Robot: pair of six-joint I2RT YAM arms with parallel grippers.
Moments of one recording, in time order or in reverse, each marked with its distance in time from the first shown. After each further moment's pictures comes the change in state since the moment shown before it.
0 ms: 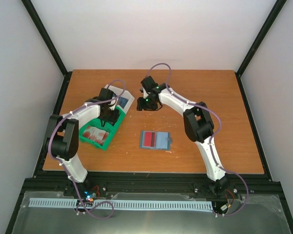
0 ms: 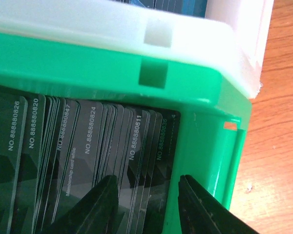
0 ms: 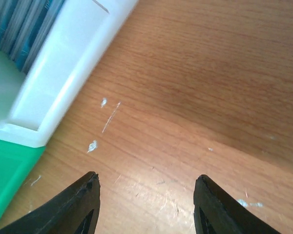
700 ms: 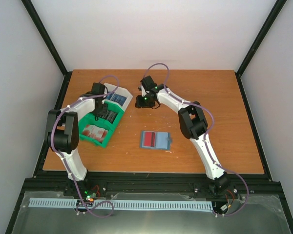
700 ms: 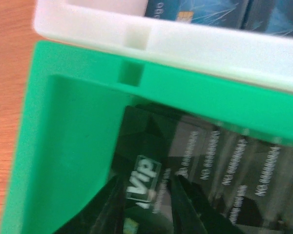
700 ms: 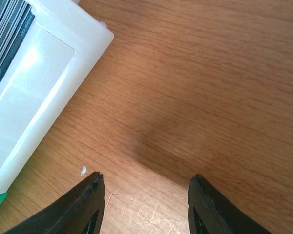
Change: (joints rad) left arm 0.128 0.094 0.101 0.018 -0.320 0.122; right arm -0.026 0.145 0.129 0.084 -0.018 -0.045
